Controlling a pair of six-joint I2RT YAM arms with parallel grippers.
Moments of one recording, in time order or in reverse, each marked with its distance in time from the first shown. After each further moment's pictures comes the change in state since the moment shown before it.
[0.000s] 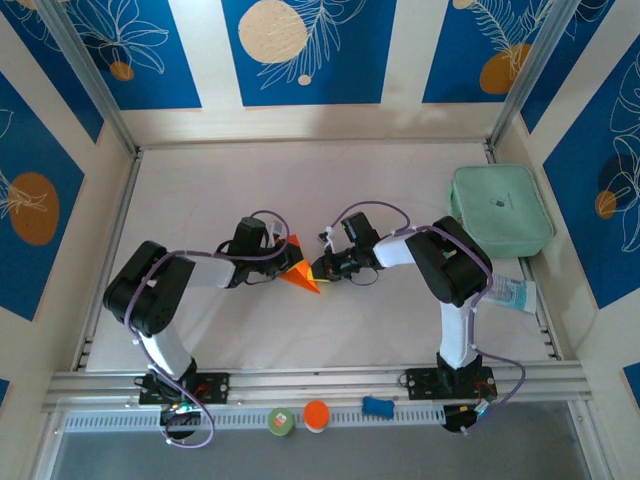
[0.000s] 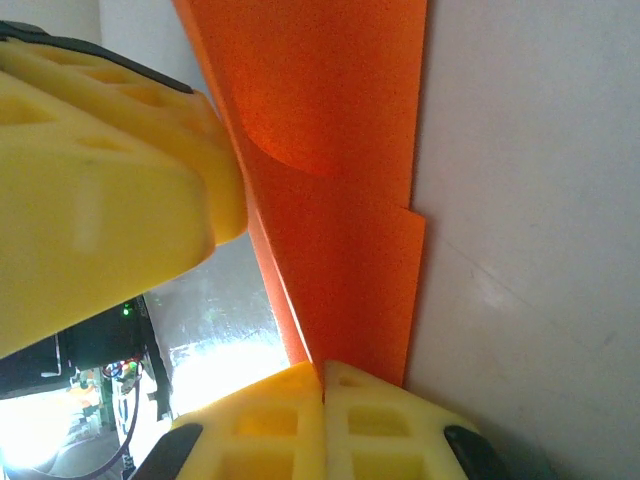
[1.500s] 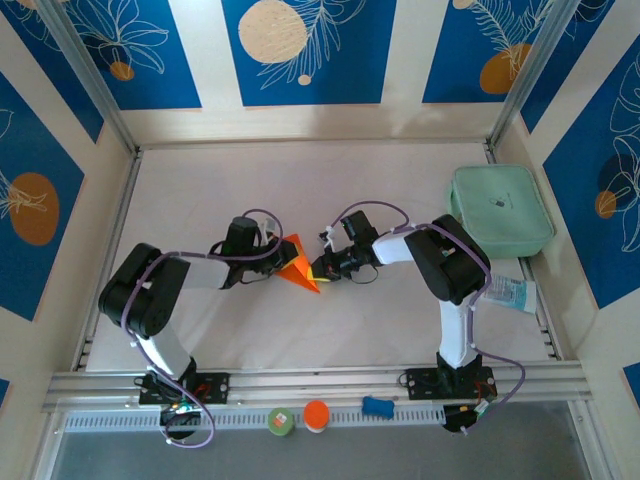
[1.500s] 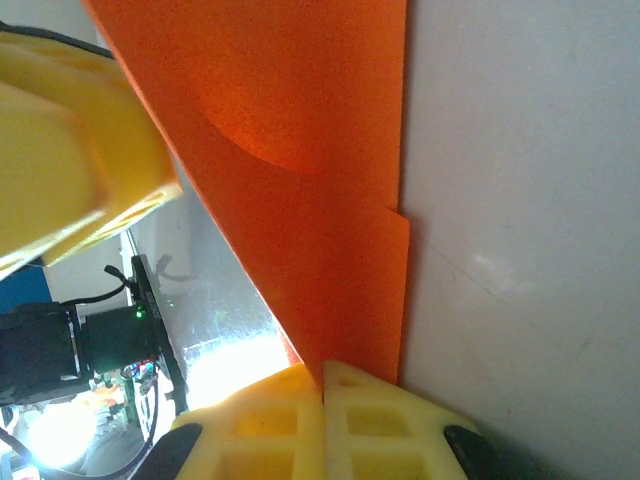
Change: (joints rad) left arm 0.043 -0.025 -0.038 0.048 0.018 -0.016; right arm -0.009 0.021 0.037 -0.064 -0.016 0.023
